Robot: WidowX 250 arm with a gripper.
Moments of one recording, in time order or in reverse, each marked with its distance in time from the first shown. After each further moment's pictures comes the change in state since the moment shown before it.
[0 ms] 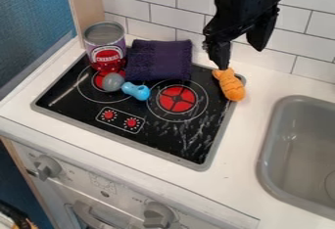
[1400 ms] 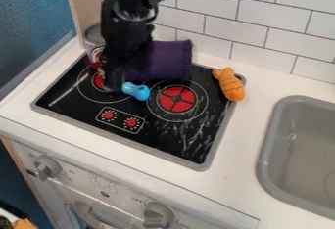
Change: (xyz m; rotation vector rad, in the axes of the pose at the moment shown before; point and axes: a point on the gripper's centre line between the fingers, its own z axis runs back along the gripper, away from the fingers) arm 0.083 0.128 -0.052 0.310 -0.068 0.374
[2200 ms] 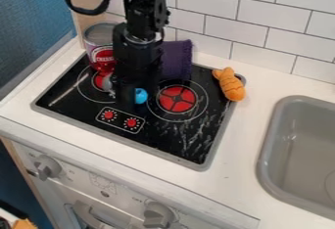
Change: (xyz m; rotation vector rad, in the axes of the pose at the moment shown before) arm -0.012 -0.004 -0.030 0.027 0.085 -0.026
